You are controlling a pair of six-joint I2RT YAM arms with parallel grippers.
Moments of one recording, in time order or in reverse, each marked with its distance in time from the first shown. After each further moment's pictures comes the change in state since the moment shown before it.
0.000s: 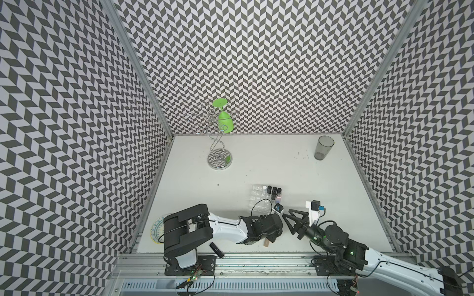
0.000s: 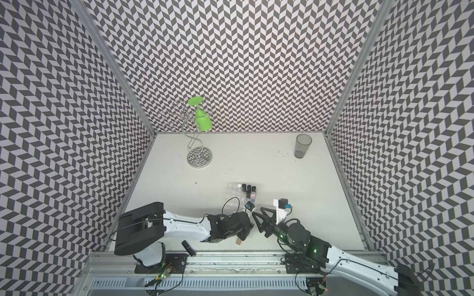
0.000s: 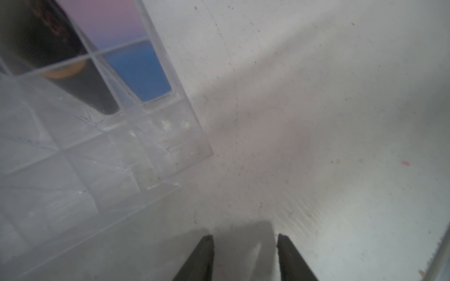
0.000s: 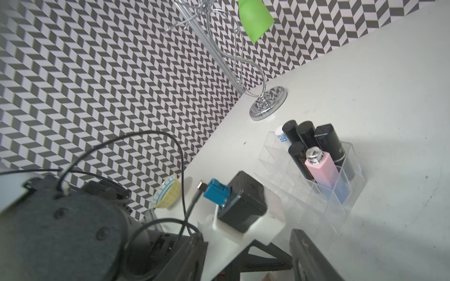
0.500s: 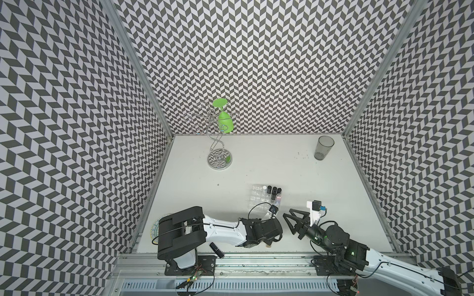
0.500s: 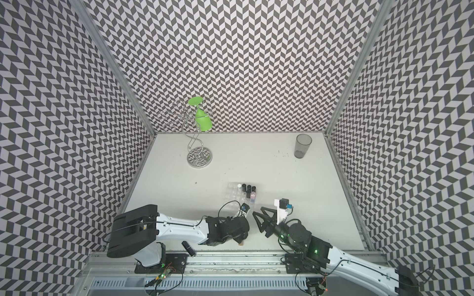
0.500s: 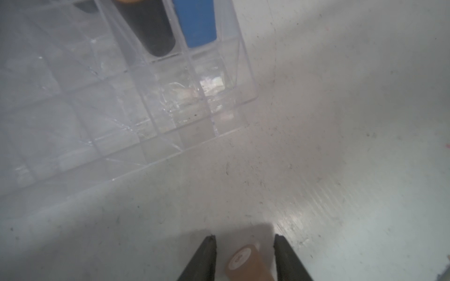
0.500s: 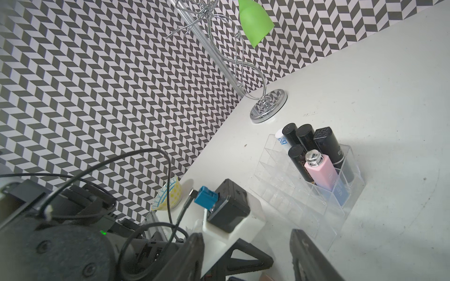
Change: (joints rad) left arm -0.040 -0.052 0.003 -0.186 -0.076 -0.107; right arm 0.000 -0.004 0.000 -0.015 0.002 0.000
